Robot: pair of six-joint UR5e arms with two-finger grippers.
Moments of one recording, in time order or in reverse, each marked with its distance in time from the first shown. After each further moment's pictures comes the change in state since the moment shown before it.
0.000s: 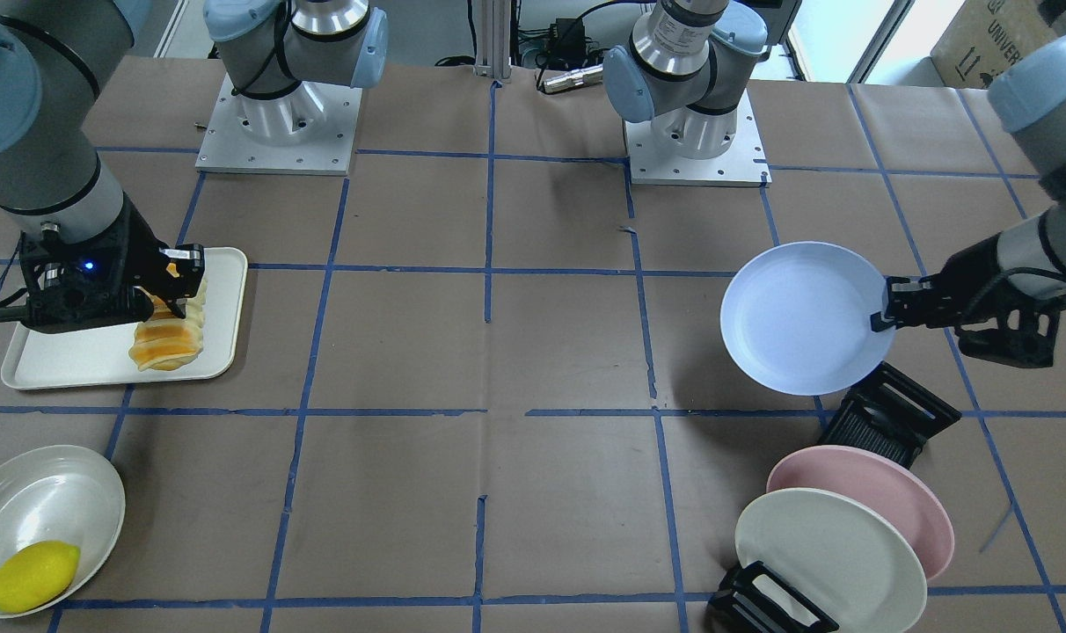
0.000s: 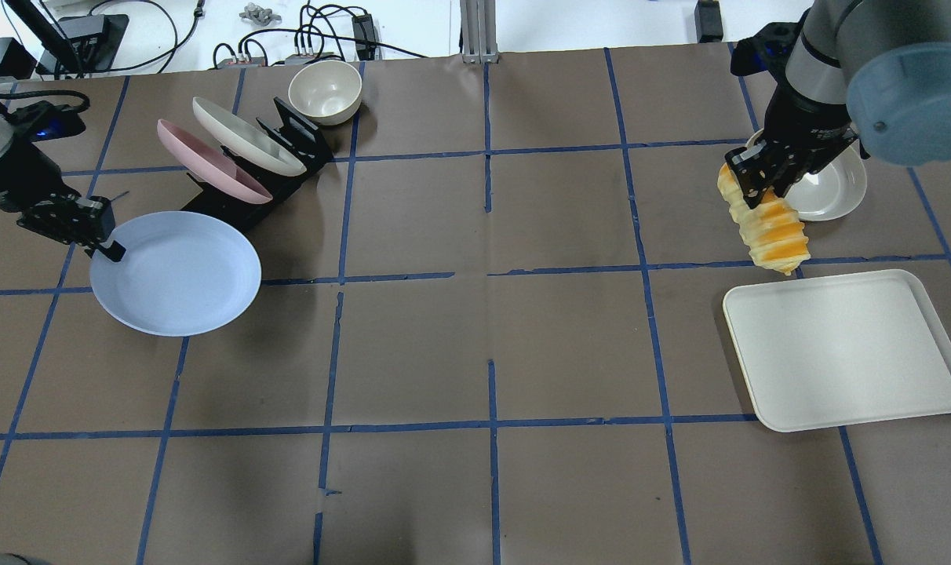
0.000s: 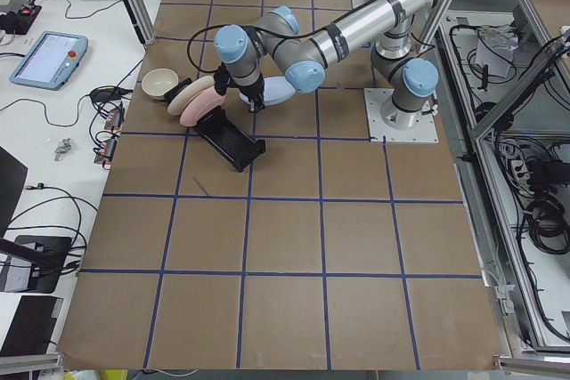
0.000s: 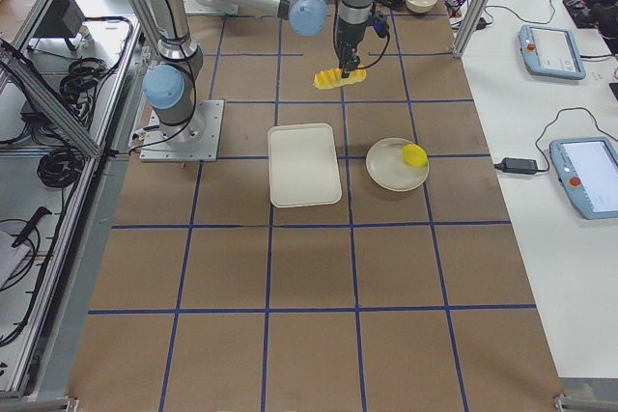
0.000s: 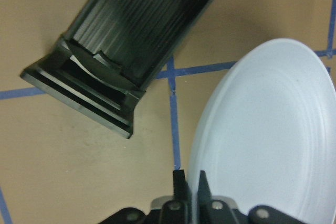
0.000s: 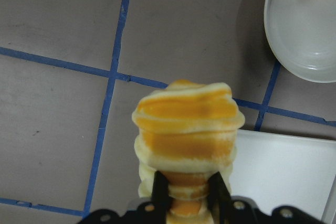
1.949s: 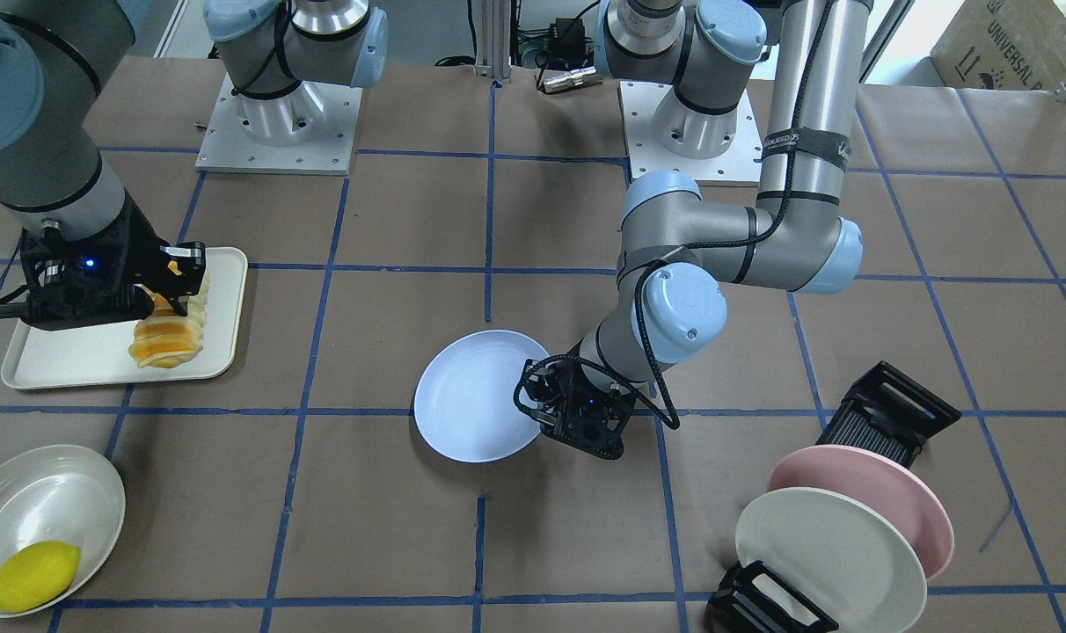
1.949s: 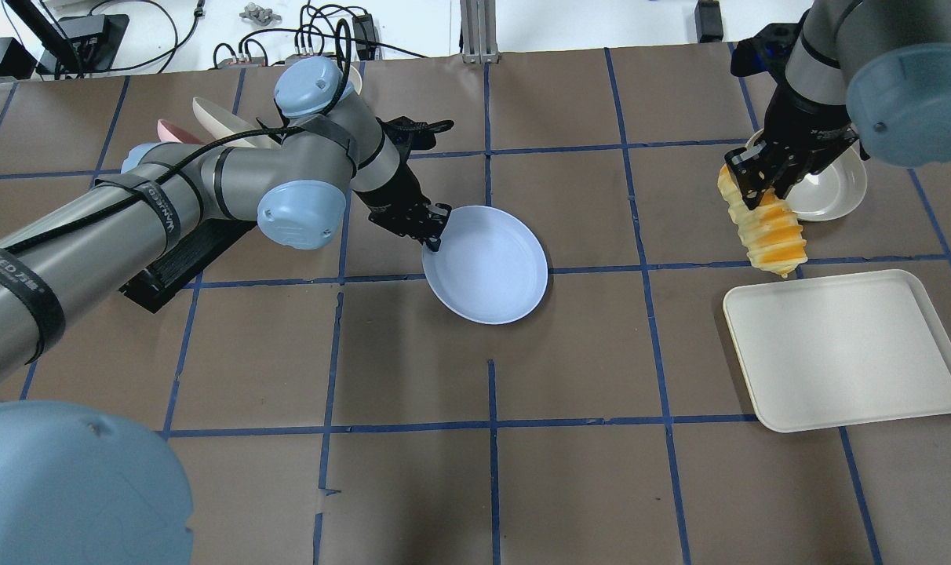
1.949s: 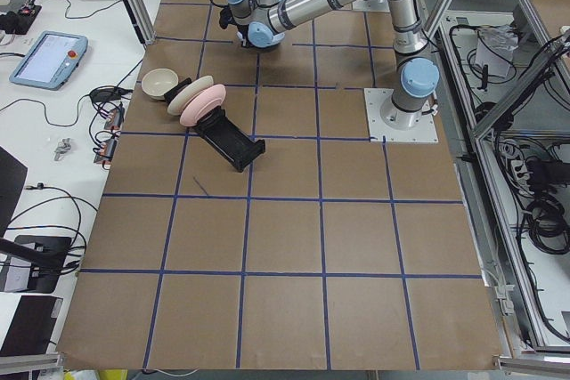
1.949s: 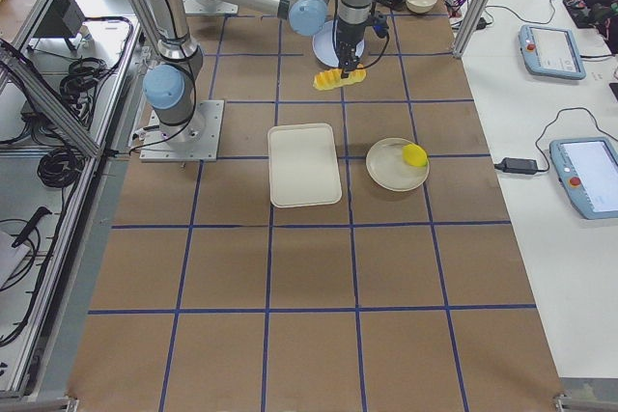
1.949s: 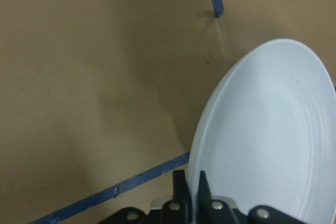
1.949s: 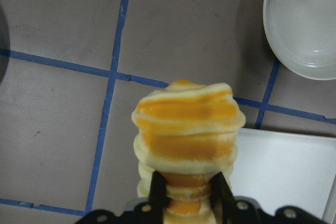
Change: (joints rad) left arm -0.593 -0.266 -0.039 0.524 -0.218 -0.431; right arm 0.001 -0.003 0.001 0.004 -0.002 0.015
